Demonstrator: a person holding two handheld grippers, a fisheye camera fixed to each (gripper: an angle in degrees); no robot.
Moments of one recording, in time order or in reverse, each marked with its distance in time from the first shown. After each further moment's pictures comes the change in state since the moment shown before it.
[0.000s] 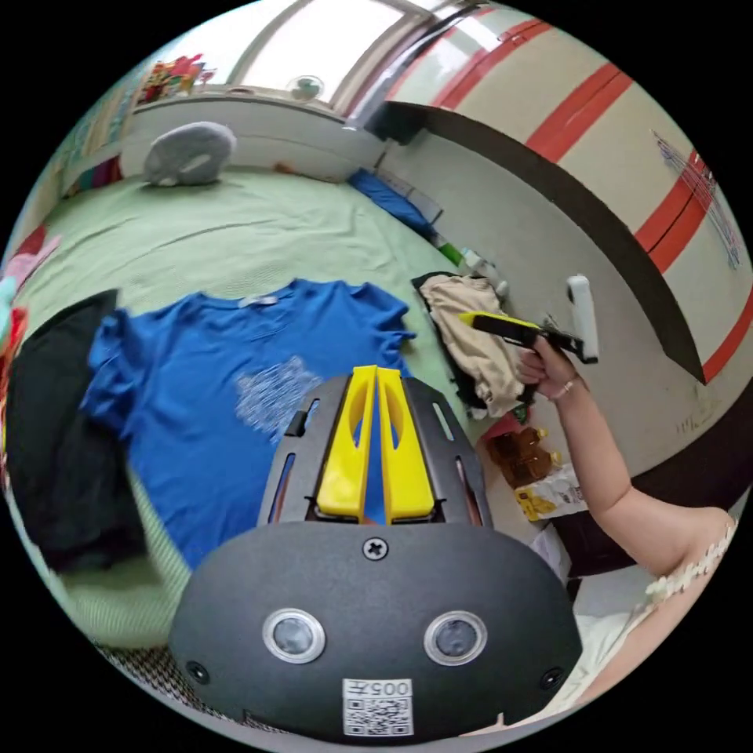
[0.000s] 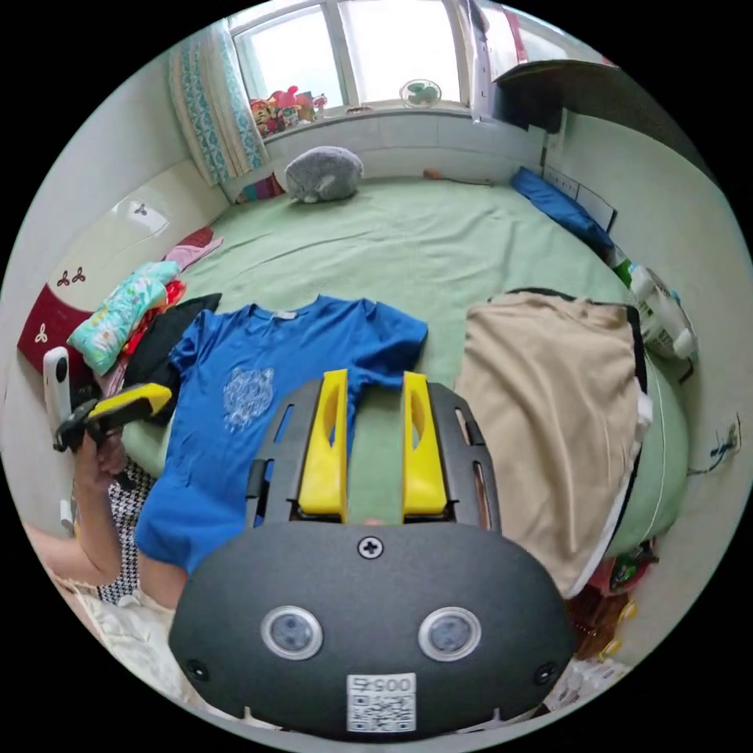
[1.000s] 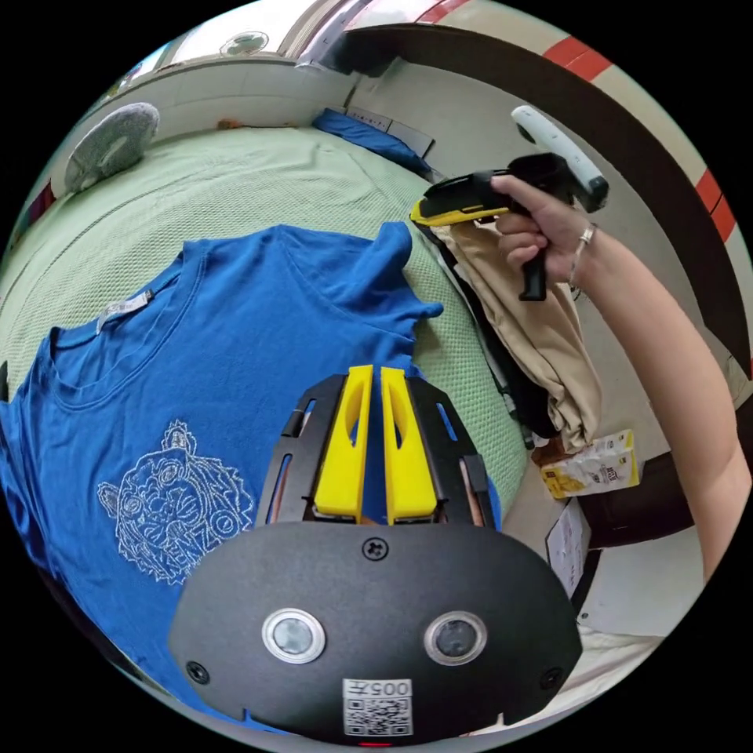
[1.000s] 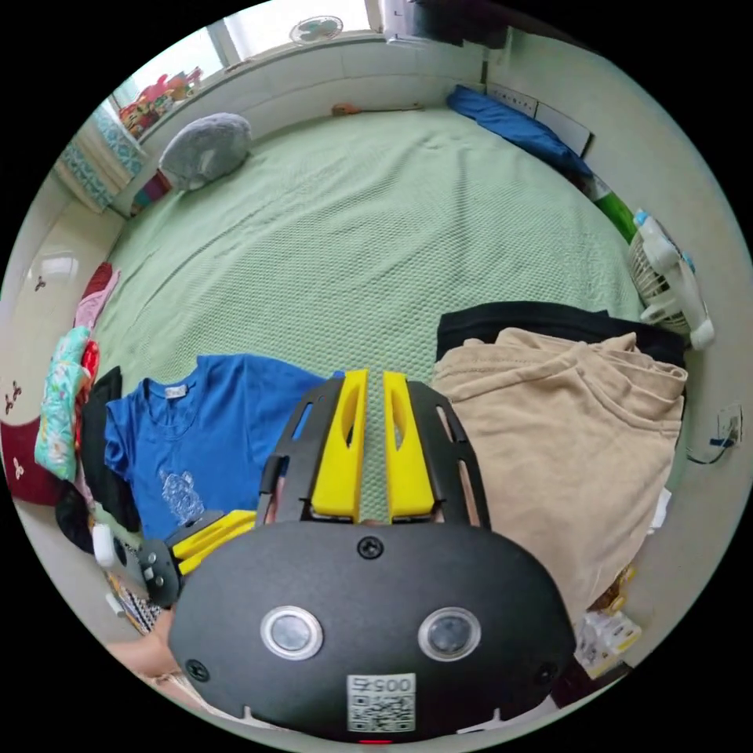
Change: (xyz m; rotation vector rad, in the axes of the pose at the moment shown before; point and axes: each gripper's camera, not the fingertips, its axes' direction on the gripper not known) left arm -0.023 -0.085 0.268 -0.123 -0.046 0.003; right arm 0.082 -0.160 0.108 -0.175 0.006 0.194
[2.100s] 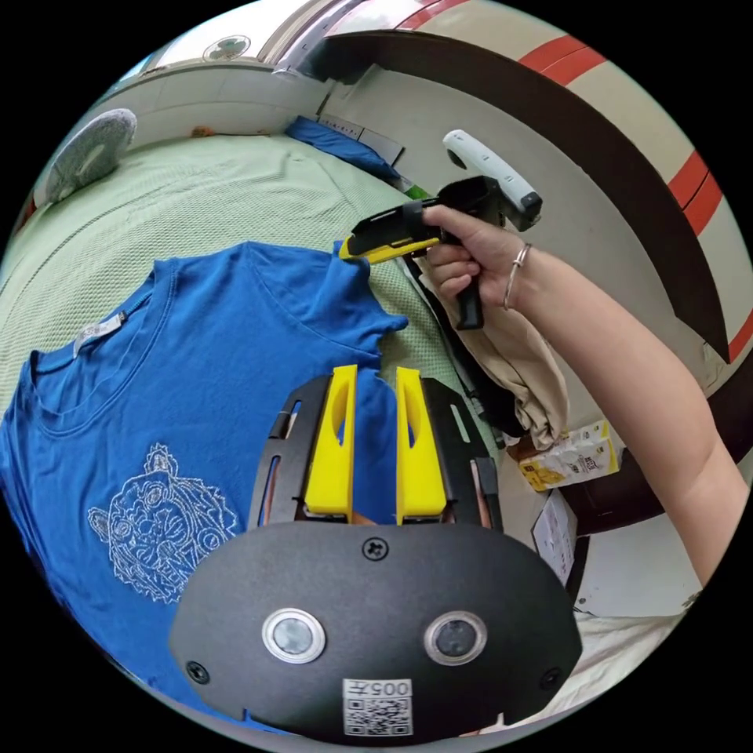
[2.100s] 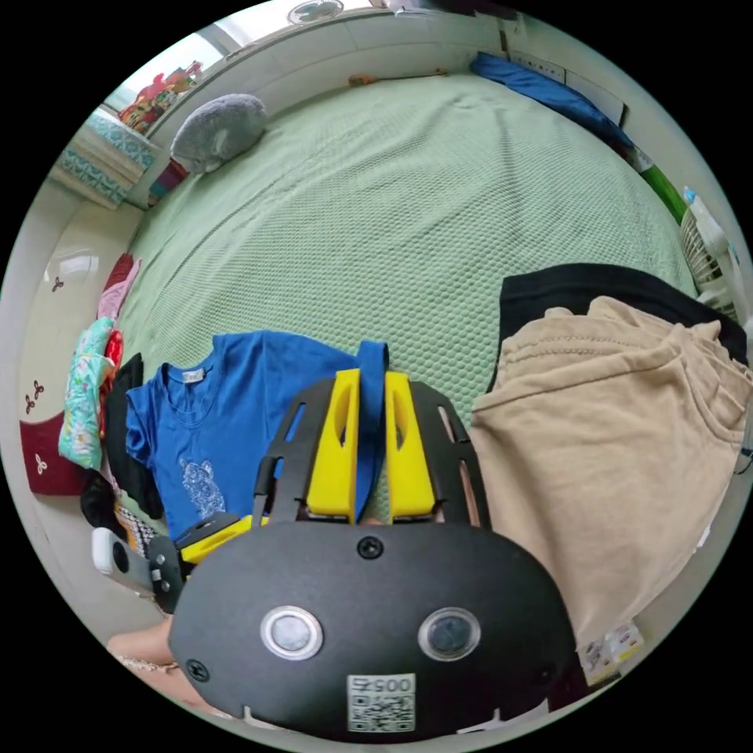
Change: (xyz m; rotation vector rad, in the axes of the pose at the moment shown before) left arm -0.029 -0.063 0.070 0.024 0.071 0.071; right arm -0.060 -0.032 0.059 -0.064 0.016 -0.018
